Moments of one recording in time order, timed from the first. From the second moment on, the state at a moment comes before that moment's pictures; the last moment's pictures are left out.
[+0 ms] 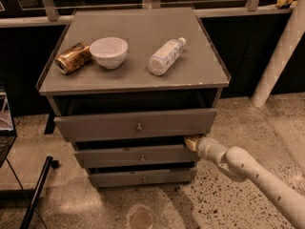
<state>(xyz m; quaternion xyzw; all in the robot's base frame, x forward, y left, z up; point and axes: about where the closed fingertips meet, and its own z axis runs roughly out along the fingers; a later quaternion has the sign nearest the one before) 0.691 -0.204 0.453 -0.20 0.81 0.20 0.52</state>
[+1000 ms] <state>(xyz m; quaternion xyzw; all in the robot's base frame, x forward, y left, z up) 0.684 -0.189 0.435 -0.21 0.83 0.21 0.47</state>
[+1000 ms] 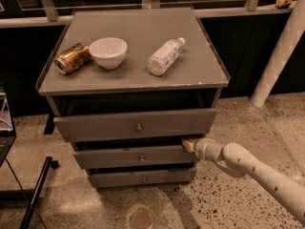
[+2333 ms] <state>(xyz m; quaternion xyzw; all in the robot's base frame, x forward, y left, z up) 0.692 -0.175 0.439 -0.19 0.85 0.27 0.41</state>
